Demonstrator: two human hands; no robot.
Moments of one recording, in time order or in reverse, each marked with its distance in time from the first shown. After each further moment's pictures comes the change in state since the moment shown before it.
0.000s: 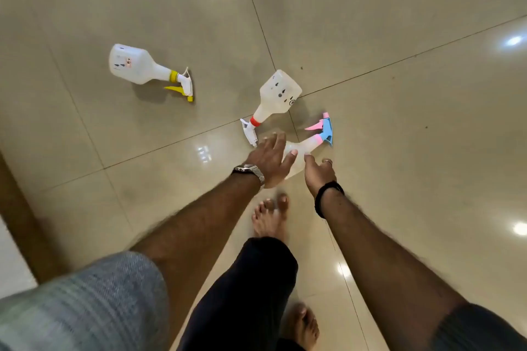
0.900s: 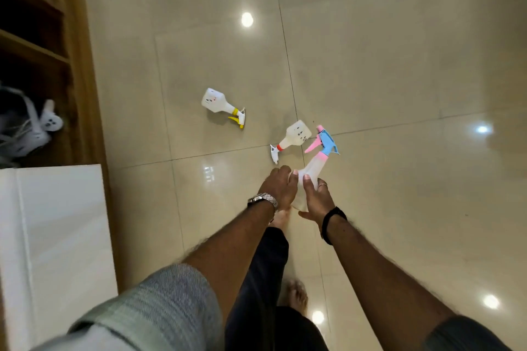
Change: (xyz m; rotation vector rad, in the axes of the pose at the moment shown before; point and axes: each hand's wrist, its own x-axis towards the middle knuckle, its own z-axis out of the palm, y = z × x) left_hand -0.248 0.081 -0.121 -0.535 0.163 -0.222; right_hand -0.289 -0.032 -0.067 0.092 -0.230 -0.196
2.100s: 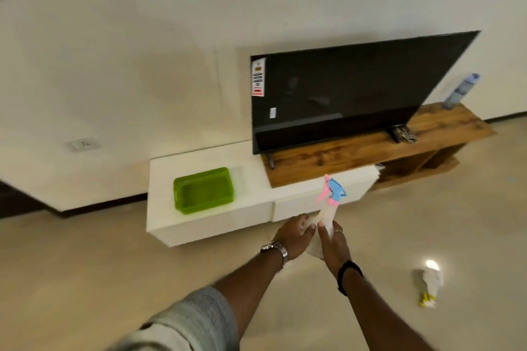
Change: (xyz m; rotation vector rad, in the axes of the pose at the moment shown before) left_hand -0.699 -0.338 0.010 -0.937 1.108 -0.269; right_hand -0.570 0.292 0.276 -1.171 -0.814 -0.876
